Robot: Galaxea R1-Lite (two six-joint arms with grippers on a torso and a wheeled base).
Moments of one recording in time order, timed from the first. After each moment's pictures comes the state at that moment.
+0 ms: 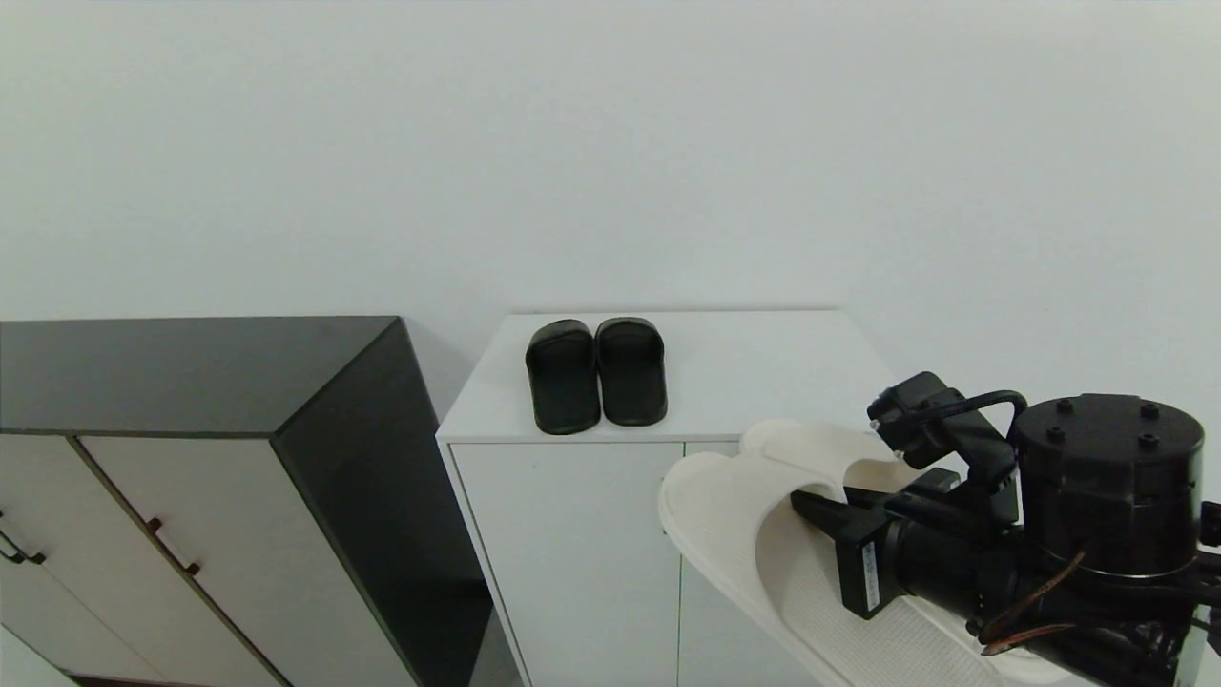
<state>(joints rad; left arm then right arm) 0.00 0.00 0.00 0.00 -0.04 0.03 0.82 1.53 -0.60 -0.61 -0.22 0.10</state>
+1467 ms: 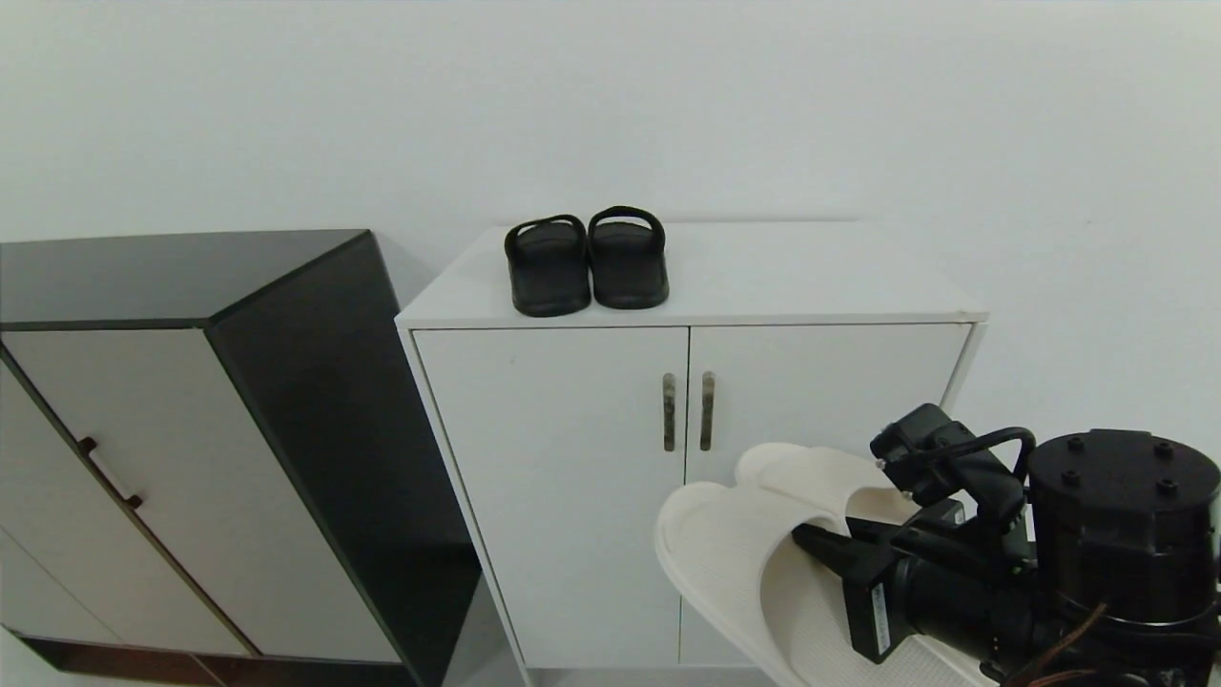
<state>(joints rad) 0.00 0.00 0.00 0.00 -0.04 0.01 0.85 1.51 -0.53 -0.64 -0.22 0.10</state>
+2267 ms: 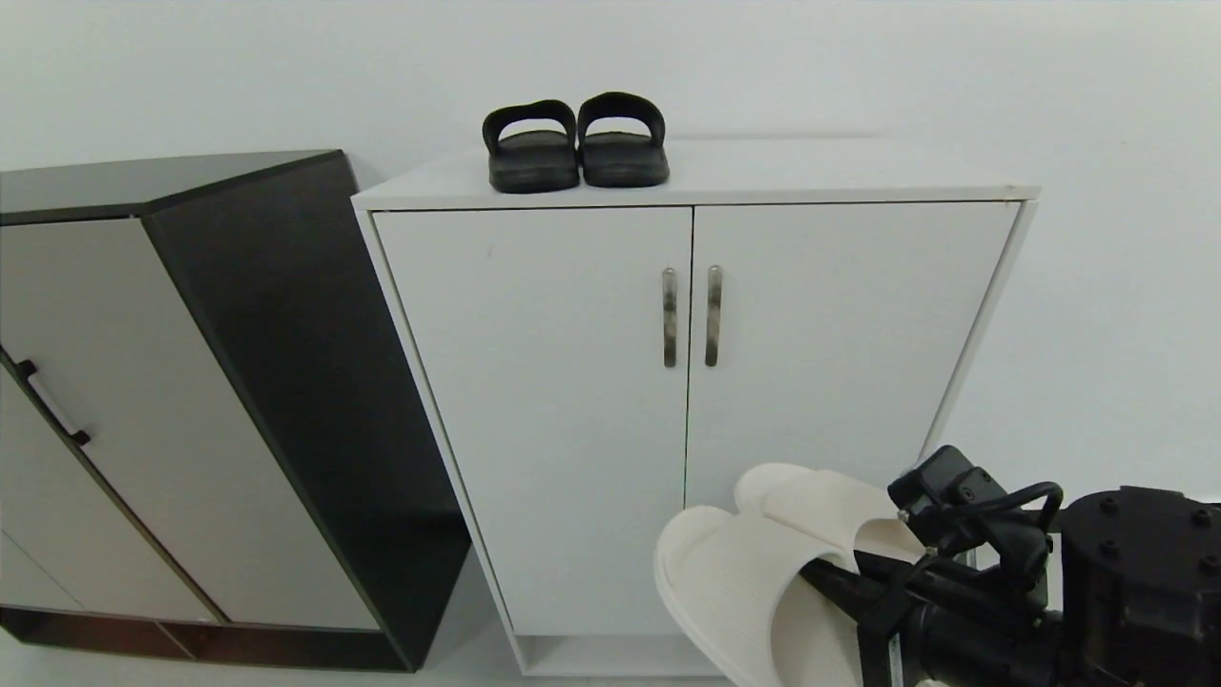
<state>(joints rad) 0.00 0.00 0.00 0.00 -0.04 0.01 0.89 1.51 -0.40 -0.80 -0.22 0.10</state>
